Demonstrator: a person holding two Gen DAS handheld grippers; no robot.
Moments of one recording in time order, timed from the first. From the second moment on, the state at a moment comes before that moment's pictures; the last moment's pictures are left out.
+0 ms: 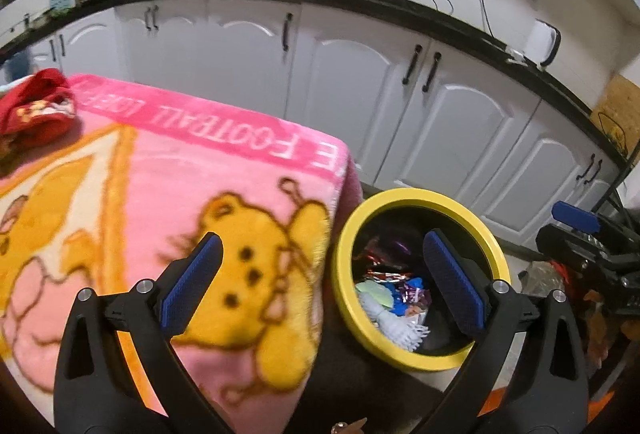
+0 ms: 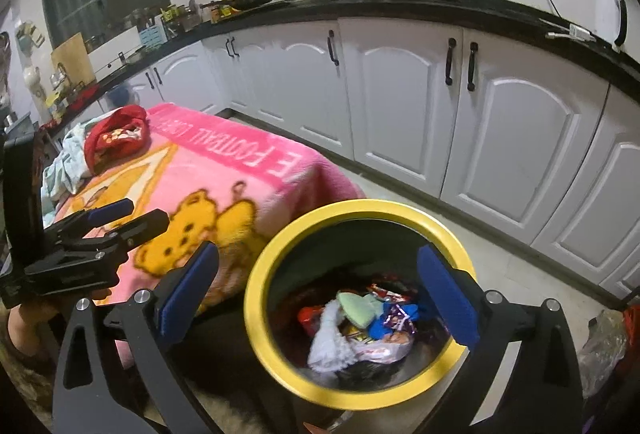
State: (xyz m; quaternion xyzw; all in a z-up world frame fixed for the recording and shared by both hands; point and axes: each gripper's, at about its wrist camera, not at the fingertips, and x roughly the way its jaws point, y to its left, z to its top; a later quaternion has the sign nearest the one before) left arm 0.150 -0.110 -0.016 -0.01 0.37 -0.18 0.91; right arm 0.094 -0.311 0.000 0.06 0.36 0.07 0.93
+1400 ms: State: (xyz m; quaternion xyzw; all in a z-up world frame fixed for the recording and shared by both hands) left arm 0.013 -0.033 0.001 -0.02 0.19 -0.08 0.98; right arm -0.026 -0.219 -0.016 -0.04 0.11 0.04 0.99
